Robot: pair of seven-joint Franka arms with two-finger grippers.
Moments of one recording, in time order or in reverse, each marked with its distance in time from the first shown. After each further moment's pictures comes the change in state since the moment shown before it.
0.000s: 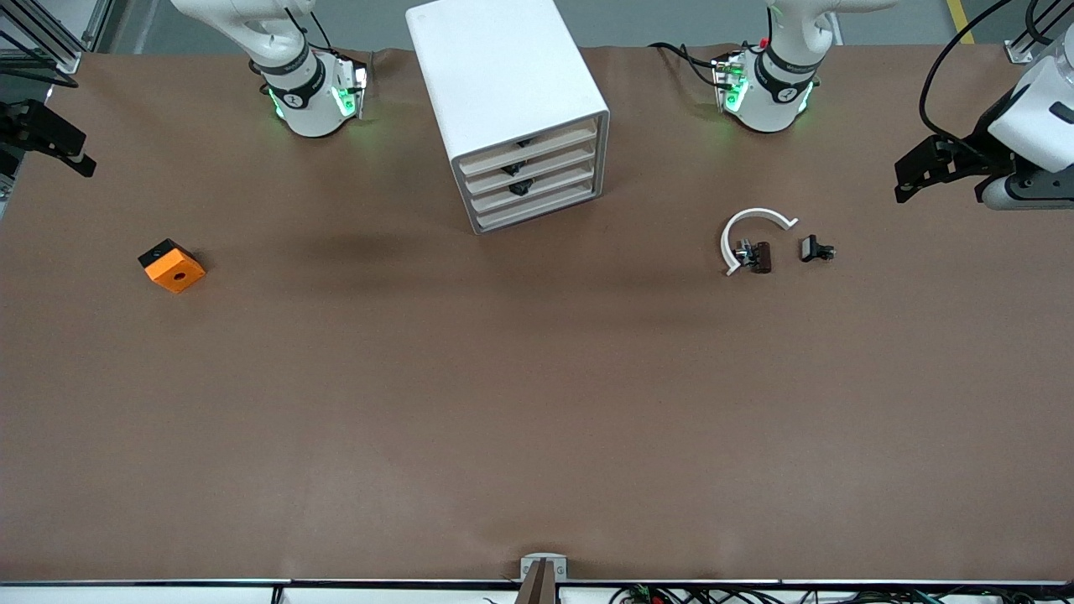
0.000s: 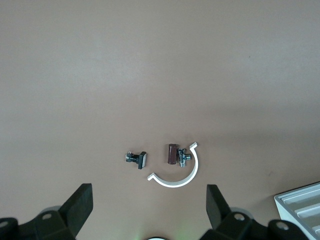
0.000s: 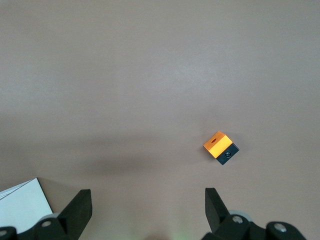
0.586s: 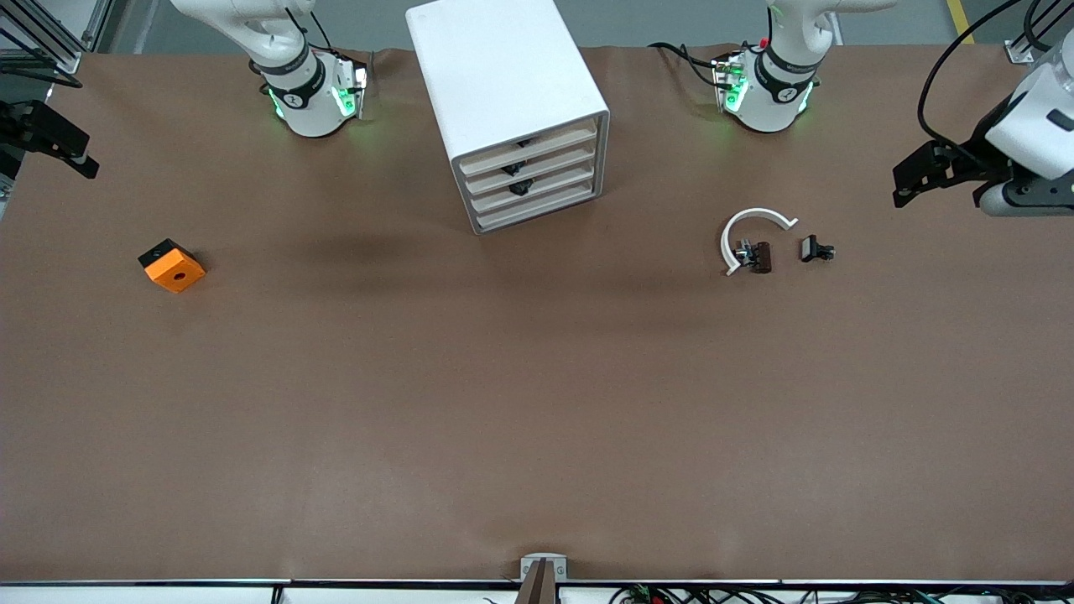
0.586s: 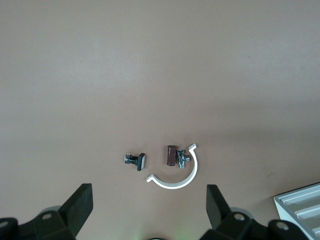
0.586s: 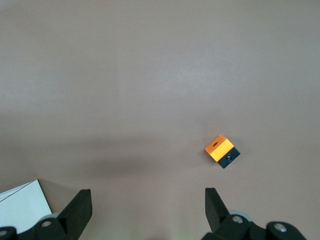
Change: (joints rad) left arm -0.006 0.049 -0.002 0.024 0.000 0.000 0.000; right arm 0.006 -0.001 0.007 0.000 0.000 0.013 0.000
